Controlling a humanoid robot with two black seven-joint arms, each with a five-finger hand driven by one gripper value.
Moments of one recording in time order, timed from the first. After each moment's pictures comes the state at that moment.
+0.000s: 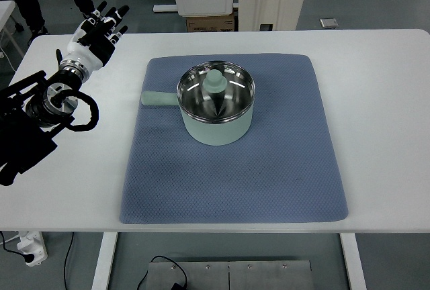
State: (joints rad) left arm -1.02 0.28 -0.32 -0.55 -0.54 -0.13 -0.30; right arm -0.03 0.00 0.44 0.16 -0.36 -0.11 -0.05
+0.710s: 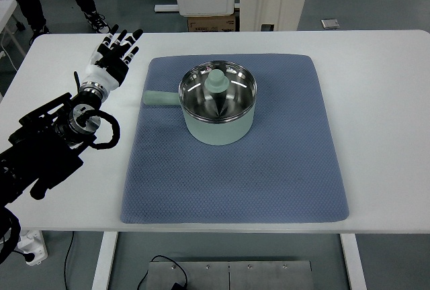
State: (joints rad) left arm -0.97 0.15 -0.34 -0.44 -0.47 -0.18 -0.35; right arm -0.03 0.00 0.44 0.16 -0.36 -0.11 -0.05
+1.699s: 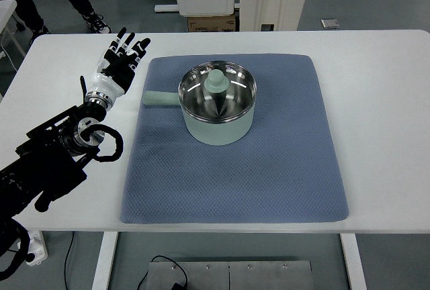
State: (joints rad) left arm -0.90 0.13 -0.44 -0.44 -0.32 -0.24 -0.40; right arm 0.02 0.00 0.44 0.16 -0.36 -0.11 -0.04
